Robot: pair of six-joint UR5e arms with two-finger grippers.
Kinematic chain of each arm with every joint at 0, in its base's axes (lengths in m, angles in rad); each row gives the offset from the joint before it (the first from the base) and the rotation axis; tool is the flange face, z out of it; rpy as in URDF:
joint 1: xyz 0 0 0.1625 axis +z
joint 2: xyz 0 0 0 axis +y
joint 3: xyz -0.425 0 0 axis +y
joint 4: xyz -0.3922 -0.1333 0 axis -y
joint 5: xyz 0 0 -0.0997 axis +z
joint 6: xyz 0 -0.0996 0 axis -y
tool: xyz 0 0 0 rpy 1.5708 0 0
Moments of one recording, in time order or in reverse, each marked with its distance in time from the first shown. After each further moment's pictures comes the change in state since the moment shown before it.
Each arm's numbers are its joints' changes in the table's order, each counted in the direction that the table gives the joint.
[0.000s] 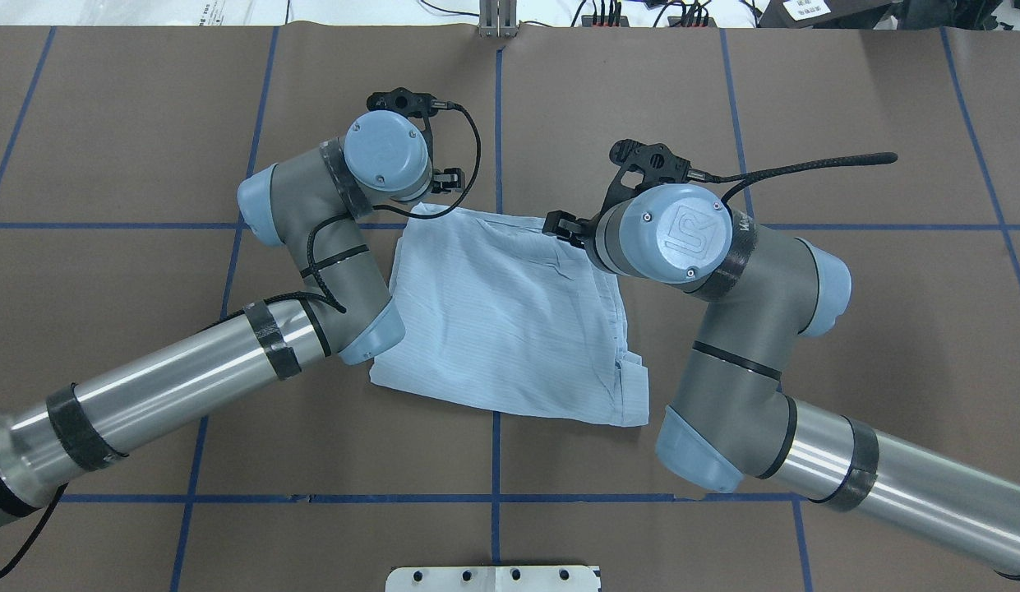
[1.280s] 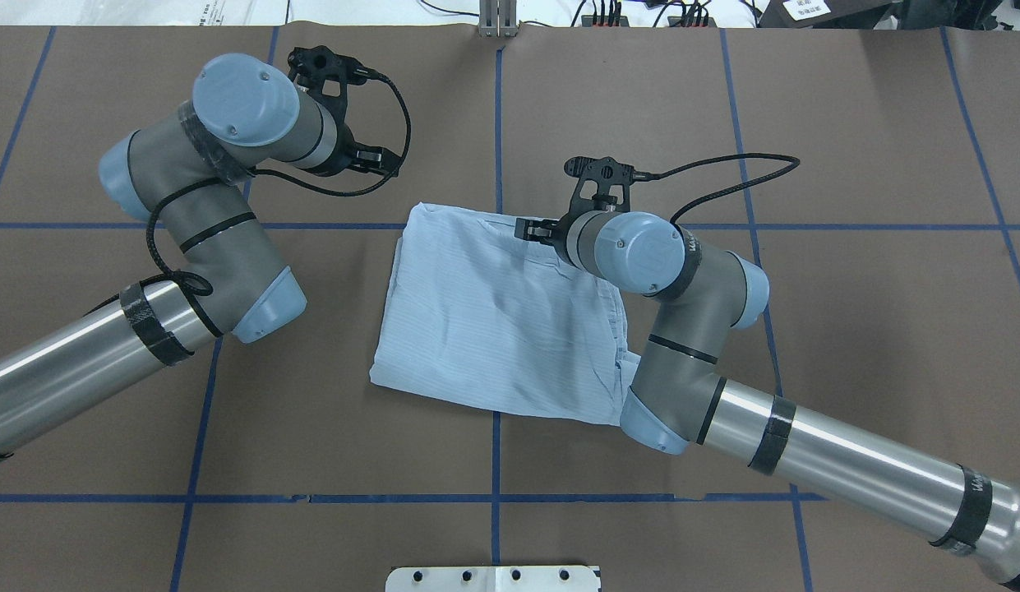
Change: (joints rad) left arm -0.097 -0.202 0.263 -0.027 0.152 0.252; right arm -0.006 -0.078 0.378 0.475 0.068 -0.192
